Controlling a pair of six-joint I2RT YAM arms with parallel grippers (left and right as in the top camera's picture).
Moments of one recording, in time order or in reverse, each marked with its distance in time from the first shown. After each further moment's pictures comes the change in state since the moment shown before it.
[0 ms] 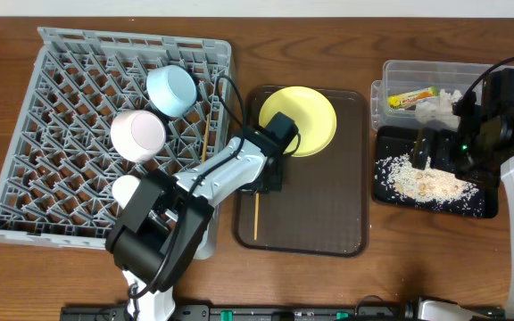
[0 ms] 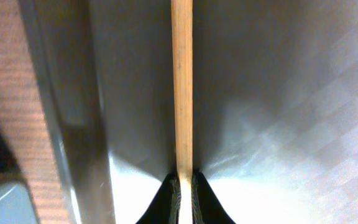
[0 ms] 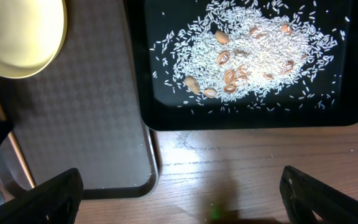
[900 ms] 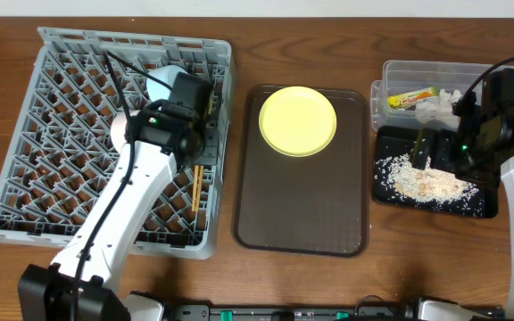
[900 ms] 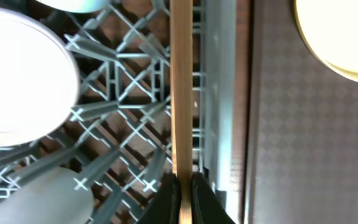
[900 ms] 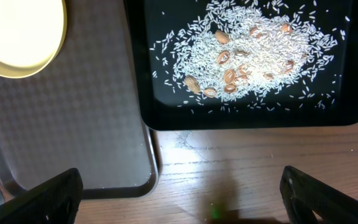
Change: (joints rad) left arm 0.326 -0.429 0.029 -0.180 -0.046 0.385; right arm 0.000 0.000 0.000 -0.001 0.000 0.000
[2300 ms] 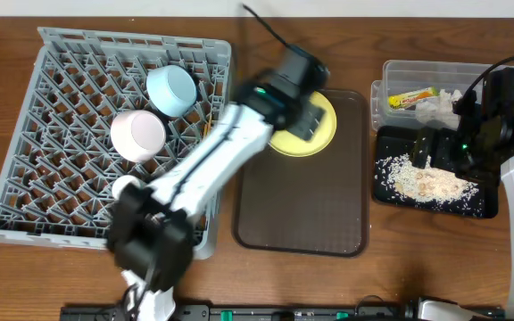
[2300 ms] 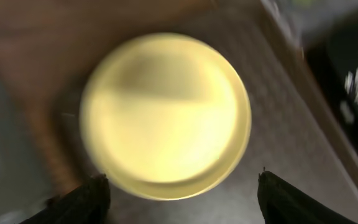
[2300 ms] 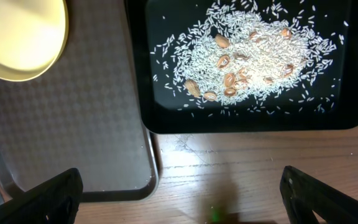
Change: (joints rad) left arm -0.340 0.437 0.418 0.211 0.094 0.182; right arm 0.000 0.000 0.000 0.012 0.000 0.000
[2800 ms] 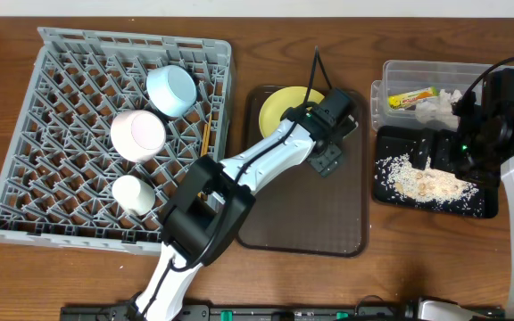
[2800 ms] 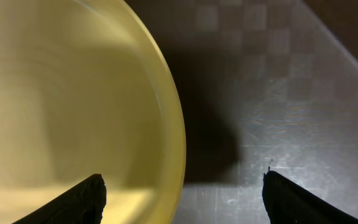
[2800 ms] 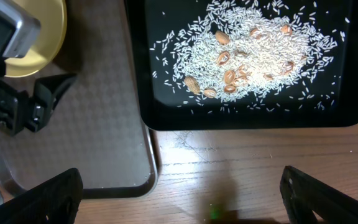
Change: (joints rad) left arm -0.111 0.253 0.000 0.068 0.008 0.145; right arm 0.000 0.000 0.000 -0.011 0.000 -0.007
